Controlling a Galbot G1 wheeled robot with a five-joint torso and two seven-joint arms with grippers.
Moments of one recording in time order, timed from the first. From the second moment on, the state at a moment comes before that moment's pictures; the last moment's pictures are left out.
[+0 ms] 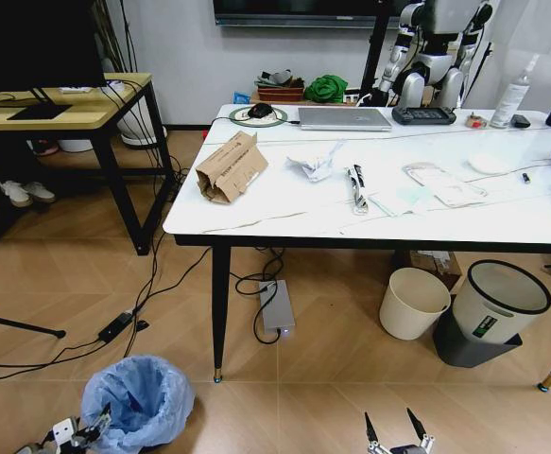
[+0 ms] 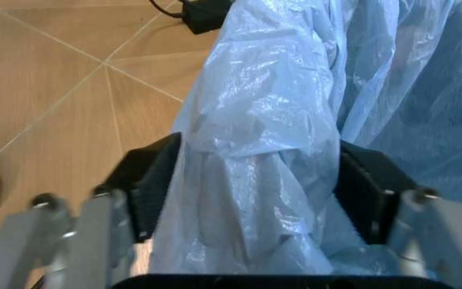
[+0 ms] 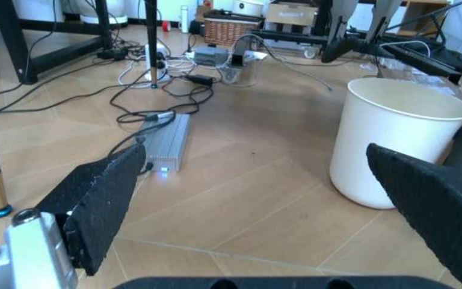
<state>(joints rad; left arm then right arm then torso) 1.36 -1.36 -1.06 -1.06 -0.36 -0.03 0.34 -1.74 1.61 0.79 1.42 0.04 0.71 -0.39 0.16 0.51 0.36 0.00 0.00</state>
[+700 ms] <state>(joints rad) 1.38 -1.37 -1.04 -1.07 -0.39 -0.06 0.43 -1.74 1.61 0.79 1.42 0.03 0.70 -0.39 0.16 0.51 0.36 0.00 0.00</state>
